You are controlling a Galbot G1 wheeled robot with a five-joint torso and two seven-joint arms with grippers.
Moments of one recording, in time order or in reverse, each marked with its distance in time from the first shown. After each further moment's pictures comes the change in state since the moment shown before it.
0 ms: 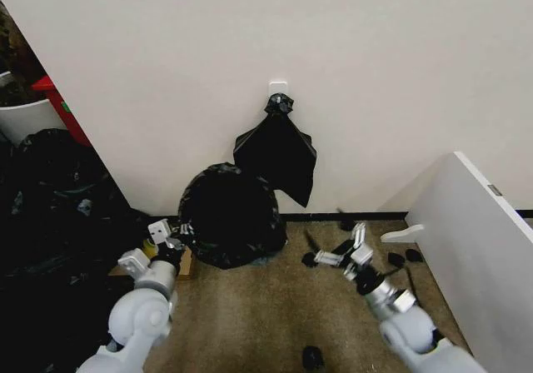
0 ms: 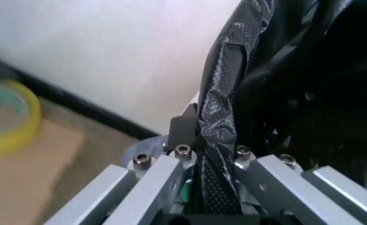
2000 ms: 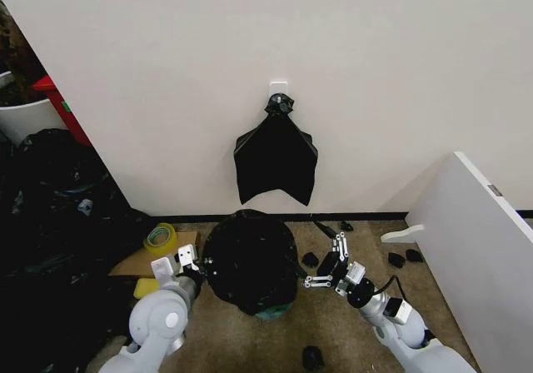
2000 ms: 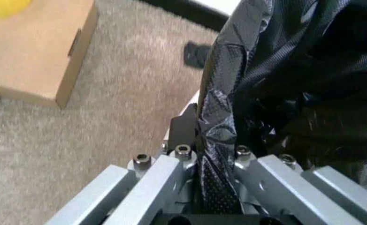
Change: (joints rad) left arm 0.000 -0.019 0.139 0.042 0.053 0.321 -0.192; right arm 0.028 0.020 0.074 -0.002 0.201 0.071 -0.385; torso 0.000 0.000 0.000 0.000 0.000
